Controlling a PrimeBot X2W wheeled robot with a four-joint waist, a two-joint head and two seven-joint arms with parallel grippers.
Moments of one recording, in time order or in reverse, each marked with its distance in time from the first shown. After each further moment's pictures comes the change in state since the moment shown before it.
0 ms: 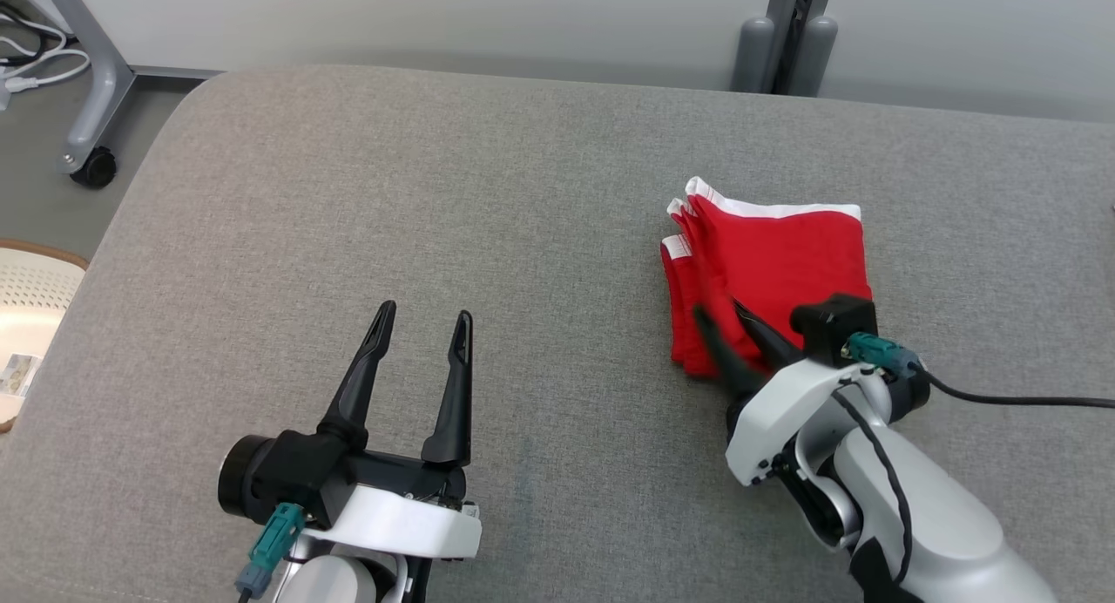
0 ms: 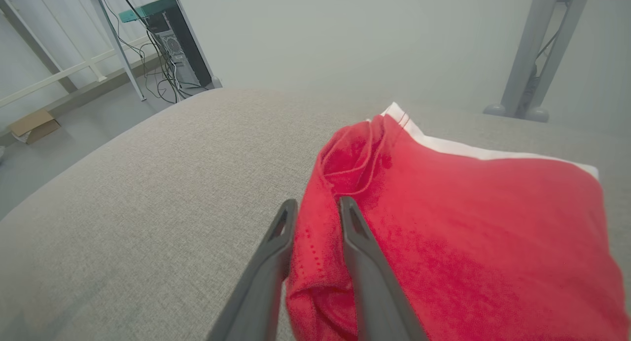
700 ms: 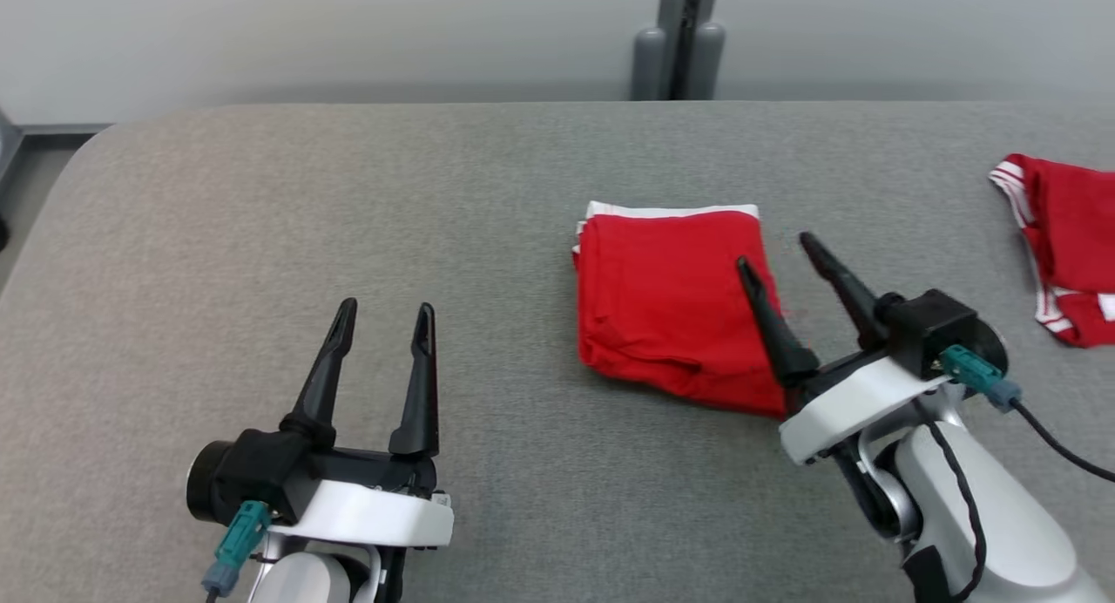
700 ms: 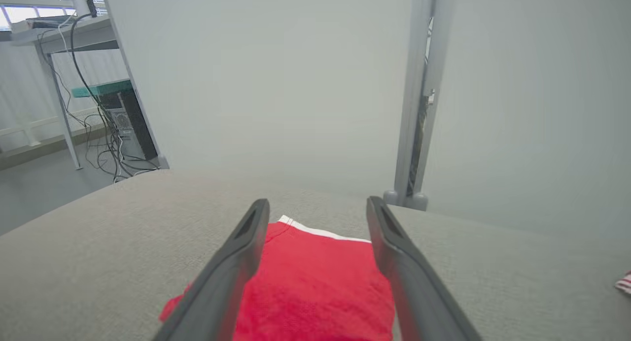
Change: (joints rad) left arm 0.009 0.000 0.050 -0.003 -0.002 0.009 0.000; right arm 0.101 -0.067 -0.121 -0.244 -0.114 0.000 -0.095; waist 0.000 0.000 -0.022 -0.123
